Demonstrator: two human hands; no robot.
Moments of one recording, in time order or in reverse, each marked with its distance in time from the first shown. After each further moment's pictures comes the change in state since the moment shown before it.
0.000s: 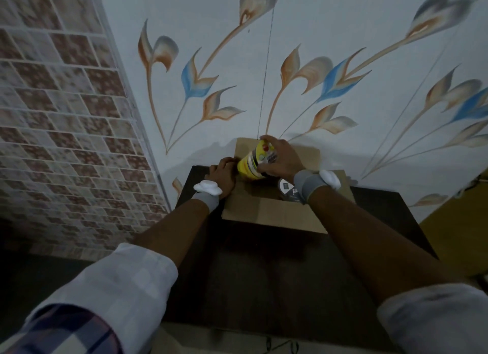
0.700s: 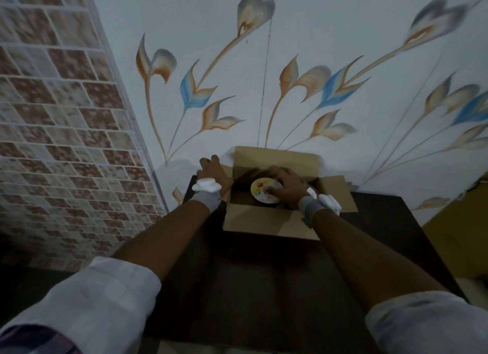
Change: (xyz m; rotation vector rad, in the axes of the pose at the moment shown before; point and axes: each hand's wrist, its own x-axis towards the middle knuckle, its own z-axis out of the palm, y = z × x) left_hand 0.004 0.017 -0.046 -0.115 0.080 -0.323; right_hand -0.005 0.060 0.030 -0.167 -0.103 0.155
